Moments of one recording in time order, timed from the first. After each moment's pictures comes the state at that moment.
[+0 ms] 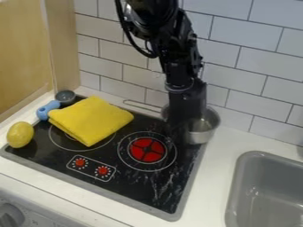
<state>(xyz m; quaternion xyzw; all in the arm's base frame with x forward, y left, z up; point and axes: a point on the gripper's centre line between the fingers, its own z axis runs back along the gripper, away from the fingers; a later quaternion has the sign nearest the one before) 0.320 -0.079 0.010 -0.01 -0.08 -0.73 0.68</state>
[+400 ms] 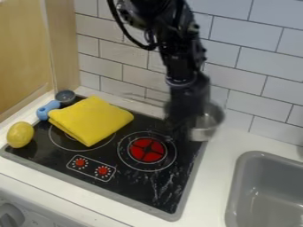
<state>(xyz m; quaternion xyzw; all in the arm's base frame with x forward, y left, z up) 0.305 -0.090 0.029 0.01 -0.09 -0.74 0.66</state>
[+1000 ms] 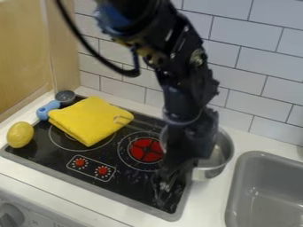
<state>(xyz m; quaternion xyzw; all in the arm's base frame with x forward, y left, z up) 0.225 -0.101 0.030 0.02 -0.09 -0.74 0.67</state>
